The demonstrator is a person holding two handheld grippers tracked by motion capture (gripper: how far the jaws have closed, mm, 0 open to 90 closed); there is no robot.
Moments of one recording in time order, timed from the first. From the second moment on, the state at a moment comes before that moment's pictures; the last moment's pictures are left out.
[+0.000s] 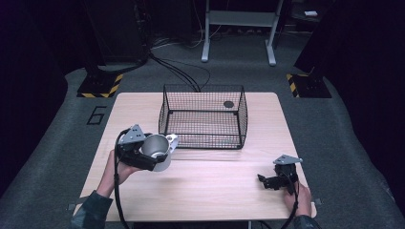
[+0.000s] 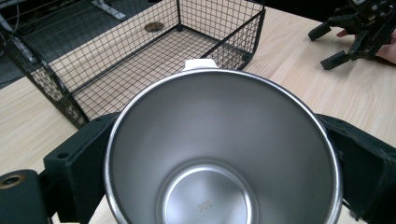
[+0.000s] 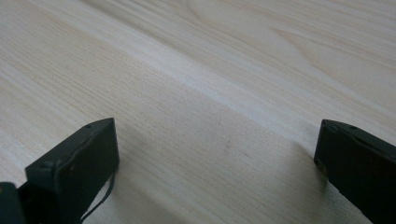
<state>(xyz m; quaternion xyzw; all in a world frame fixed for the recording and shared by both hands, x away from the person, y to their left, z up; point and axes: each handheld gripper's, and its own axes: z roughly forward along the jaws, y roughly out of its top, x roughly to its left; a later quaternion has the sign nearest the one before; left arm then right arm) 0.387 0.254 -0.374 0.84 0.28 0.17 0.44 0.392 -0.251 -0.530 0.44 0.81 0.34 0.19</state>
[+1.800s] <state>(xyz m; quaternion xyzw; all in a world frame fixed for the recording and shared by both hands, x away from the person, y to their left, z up) 0.468 0.187 -0.316 0.84 0.23 0.17 0.46 0.392 -0.251 -0.530 0.44 0.81 0.34 0.18</state>
